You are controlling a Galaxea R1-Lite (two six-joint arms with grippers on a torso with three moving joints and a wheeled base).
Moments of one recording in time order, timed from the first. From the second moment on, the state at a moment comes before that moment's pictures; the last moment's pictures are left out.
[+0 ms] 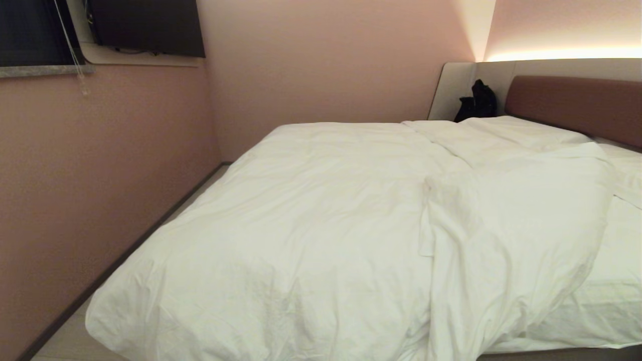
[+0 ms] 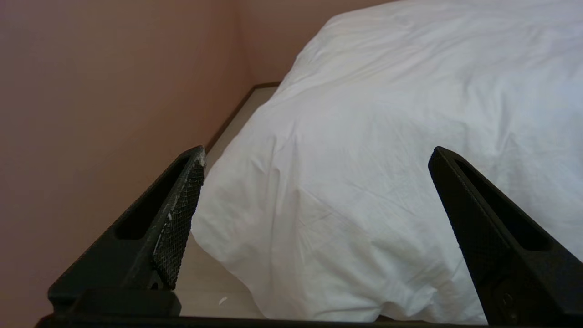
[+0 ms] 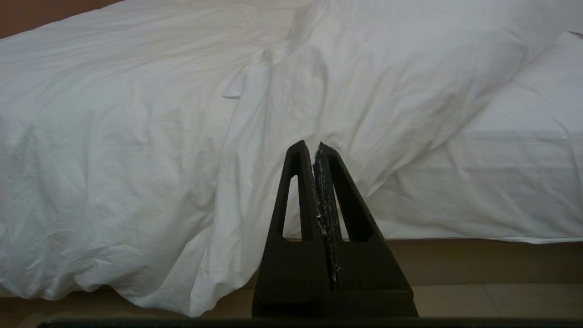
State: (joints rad) left arm 0.02 0.00 -0.02 -0.07 0.06 0.16; right arm 0.00 0.00 0.00 0.00 0.00 0.00
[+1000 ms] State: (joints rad) left arm 0.01 0.00 0.00 0.01 -0.01 0.08; right arm 0.00 0.00 0.00 0.00 0.00 0.00
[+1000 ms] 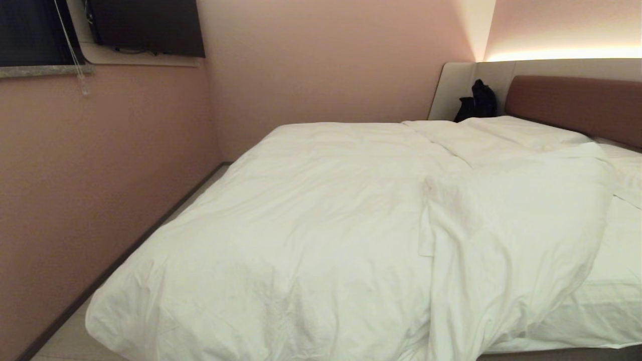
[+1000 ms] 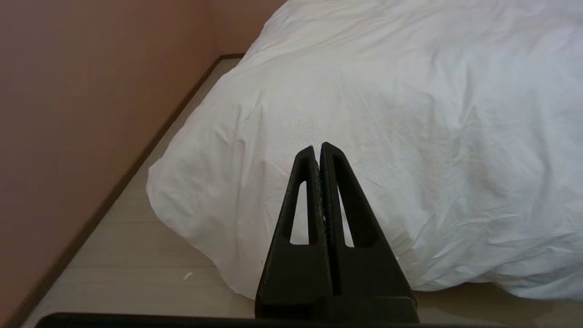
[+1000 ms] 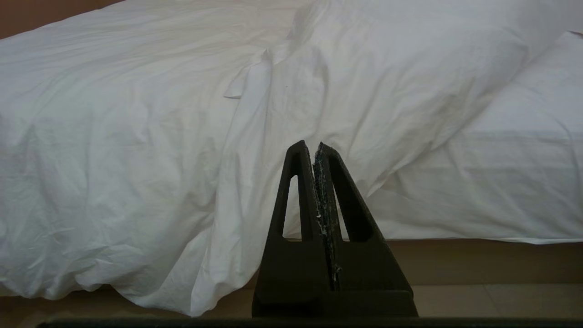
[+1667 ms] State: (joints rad) left arm 0.01 0.00 0.00 0.00 0.00 0.01; right arm 0.00 0.00 0.00 0.00 0.00 0.00
